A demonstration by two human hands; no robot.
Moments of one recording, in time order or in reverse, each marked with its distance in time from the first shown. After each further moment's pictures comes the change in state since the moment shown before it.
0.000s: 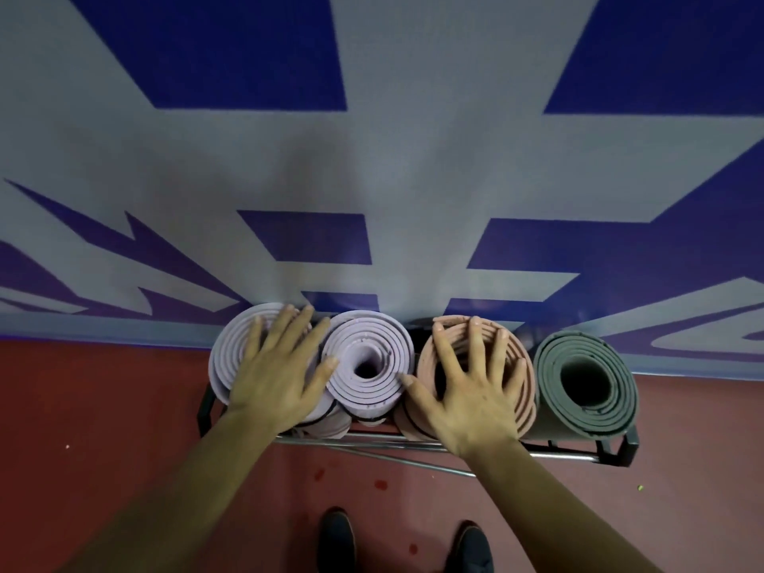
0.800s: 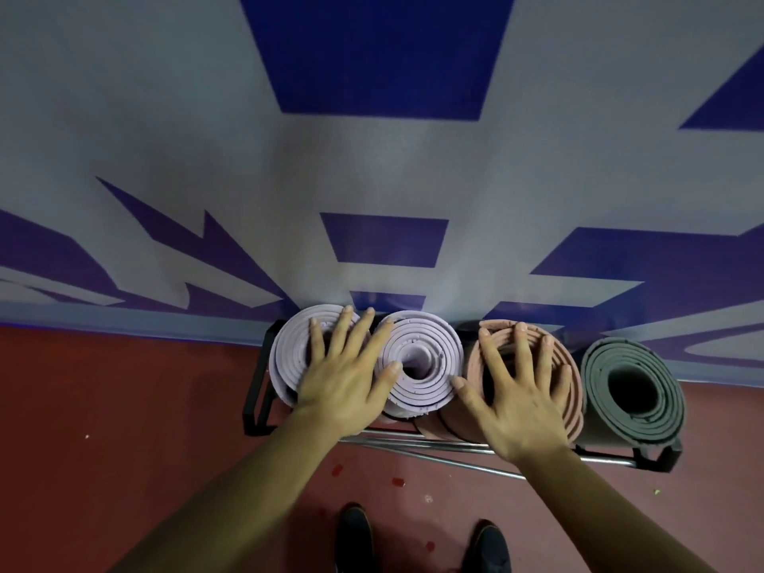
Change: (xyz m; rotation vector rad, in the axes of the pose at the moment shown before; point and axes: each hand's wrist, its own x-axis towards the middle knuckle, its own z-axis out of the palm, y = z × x) left_hand 0.002 0.011 0.010 -0.124 -0.082 0.054; right_hand -0.006 -0.001 -0.003 -0.056 -0.012 0.026
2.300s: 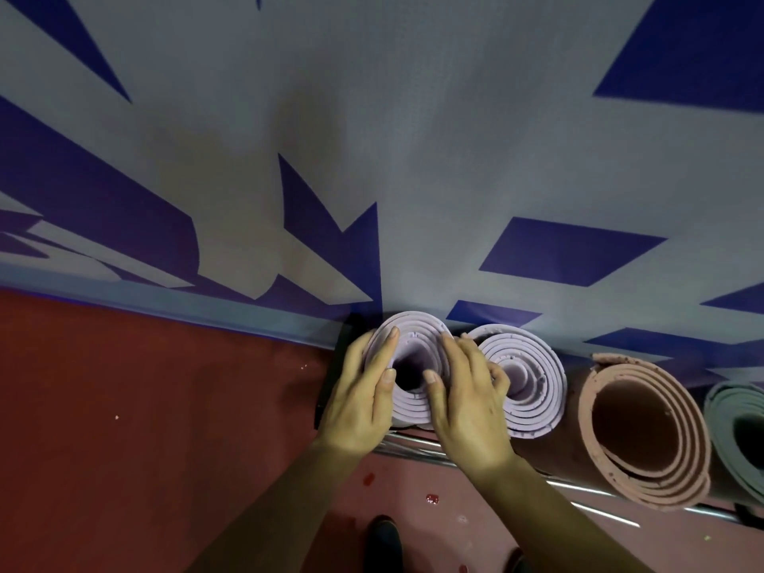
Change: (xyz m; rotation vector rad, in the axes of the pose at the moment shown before) left_hand -0.041 -0.094 0.038 -0.747 0.511 -0.047; right_hand 0.002 -0.182 0.045 0.285 0.140 -0.282
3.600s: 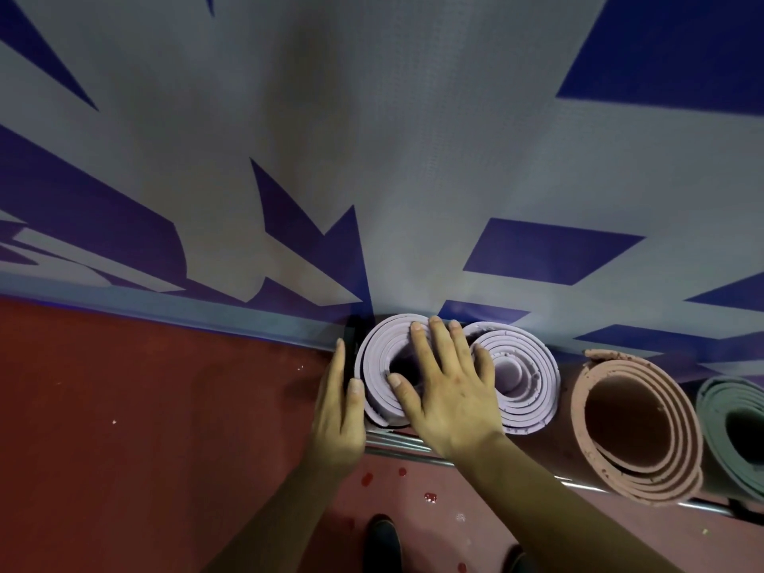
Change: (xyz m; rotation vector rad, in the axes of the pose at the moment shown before) left_hand -0.023 0.001 0.000 -0.160 0.029 -0.411; right_hand 0.016 0.006 0.008 -0.350 -0.227 -0.051
